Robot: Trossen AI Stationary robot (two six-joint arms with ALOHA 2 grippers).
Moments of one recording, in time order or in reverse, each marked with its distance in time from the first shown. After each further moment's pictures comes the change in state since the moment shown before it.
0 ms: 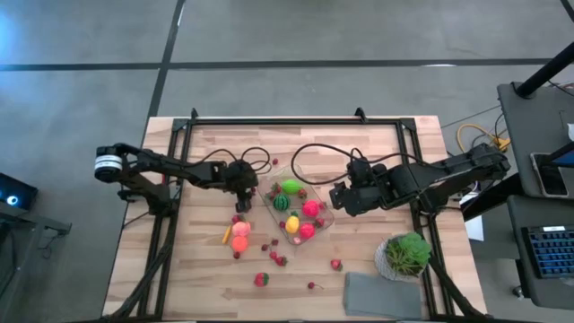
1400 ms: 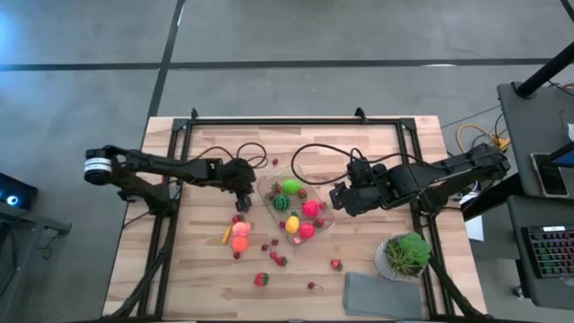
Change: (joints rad) left arm -0.004 -0.110 0.033 -0.117 0.028 -0.164; right arm 0.000 -0.001 0.000 0.002 -0.007 -0.002
